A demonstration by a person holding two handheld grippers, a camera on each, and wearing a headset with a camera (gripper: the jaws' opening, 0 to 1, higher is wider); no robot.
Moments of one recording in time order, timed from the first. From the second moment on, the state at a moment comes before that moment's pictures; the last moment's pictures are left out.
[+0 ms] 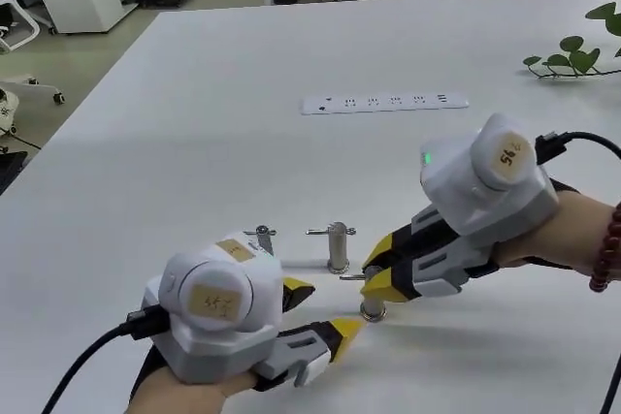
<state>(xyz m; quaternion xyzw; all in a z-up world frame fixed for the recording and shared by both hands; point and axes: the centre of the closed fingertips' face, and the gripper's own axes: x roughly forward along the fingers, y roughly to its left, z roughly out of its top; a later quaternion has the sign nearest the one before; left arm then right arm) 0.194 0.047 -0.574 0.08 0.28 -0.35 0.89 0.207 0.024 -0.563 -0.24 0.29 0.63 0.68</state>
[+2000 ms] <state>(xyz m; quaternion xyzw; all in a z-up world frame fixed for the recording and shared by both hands) 0.192 0.117 -0.542 0.05 0.24 -0.29 0.92 0.253 -0.004 -0.559 -0.27 0.30 0.60 0.70</state>
